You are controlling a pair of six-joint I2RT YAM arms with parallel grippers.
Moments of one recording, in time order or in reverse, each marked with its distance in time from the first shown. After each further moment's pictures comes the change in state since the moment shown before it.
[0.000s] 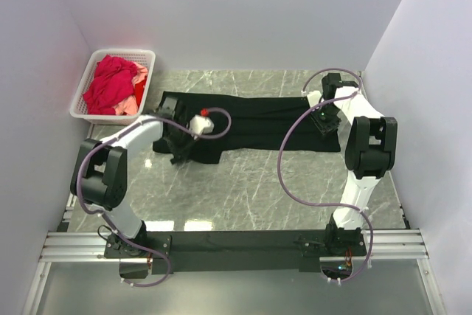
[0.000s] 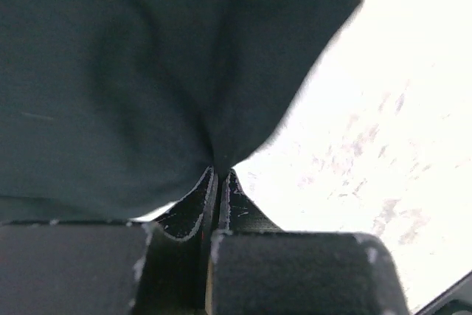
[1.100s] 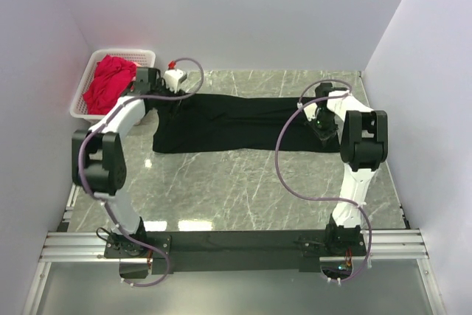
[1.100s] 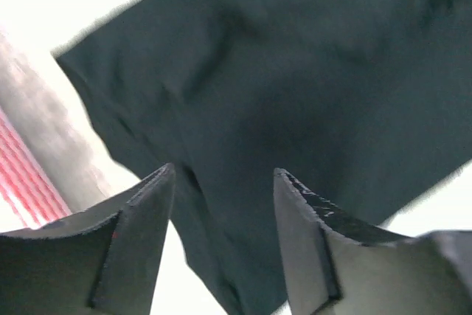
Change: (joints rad) left arm 0.219 0.145 0.322 0.304 0.020 -0.239; right arm 0.010 0.107 -0.037 0.020 0.072 -0.003
